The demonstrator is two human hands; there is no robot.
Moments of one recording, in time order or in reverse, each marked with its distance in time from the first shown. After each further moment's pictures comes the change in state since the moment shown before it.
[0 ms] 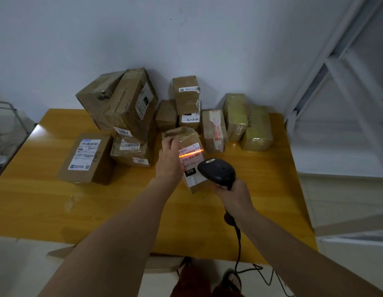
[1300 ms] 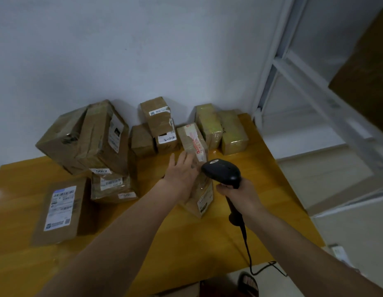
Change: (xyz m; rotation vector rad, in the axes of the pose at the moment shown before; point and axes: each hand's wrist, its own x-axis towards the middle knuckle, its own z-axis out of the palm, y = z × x) left_hand 0.024 0.052 -0.033 0.752 -0.410 0.733; right_hand 0.001 -0.025 -0.009 0.196 0.209 0.062
